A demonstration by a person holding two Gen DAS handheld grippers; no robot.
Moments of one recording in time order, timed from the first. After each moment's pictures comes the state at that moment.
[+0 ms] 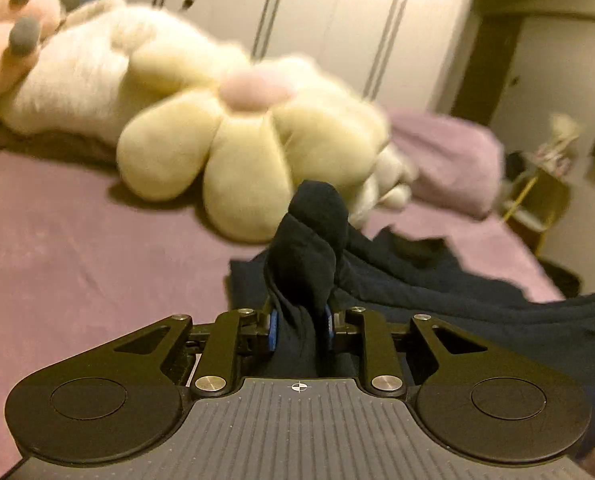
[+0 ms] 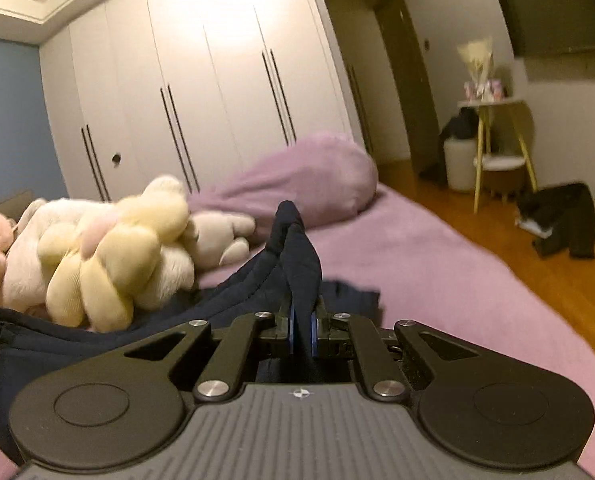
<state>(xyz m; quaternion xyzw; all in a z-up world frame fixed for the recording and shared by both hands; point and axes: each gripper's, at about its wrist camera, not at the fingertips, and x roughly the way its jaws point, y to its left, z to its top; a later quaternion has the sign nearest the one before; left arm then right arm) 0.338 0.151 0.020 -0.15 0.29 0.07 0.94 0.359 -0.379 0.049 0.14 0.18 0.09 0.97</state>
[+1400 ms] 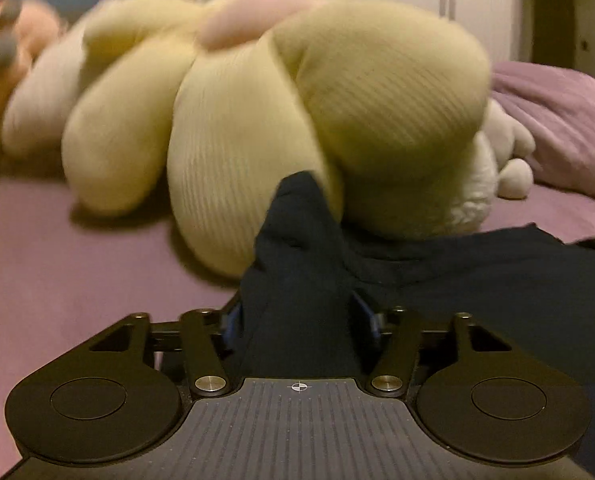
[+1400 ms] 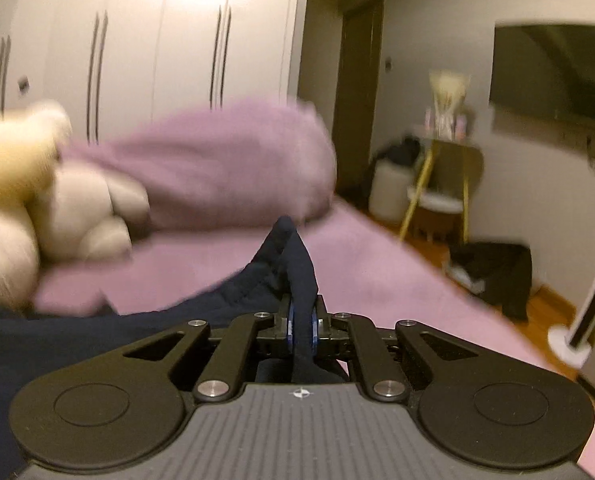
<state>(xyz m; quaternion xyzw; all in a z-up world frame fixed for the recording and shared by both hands) 0.553 0.138 -0.111 -0.08 0.28 0.19 0.94 0.624 -0.258 -0.058 0.00 0.23 -0.07 0.97</state>
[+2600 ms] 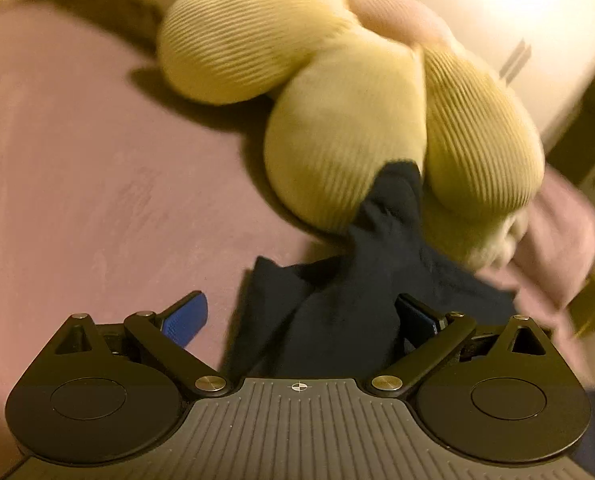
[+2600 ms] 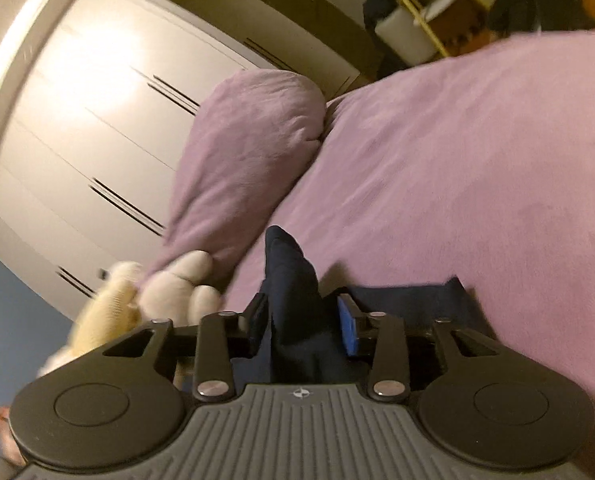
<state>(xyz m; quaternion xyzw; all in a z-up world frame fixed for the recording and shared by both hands) 0.466 0.225 -0.123 -0.34 0.25 0.15 0.89 0.600 -0.391 -0.131 0.47 0.21 0.10 0.85</state>
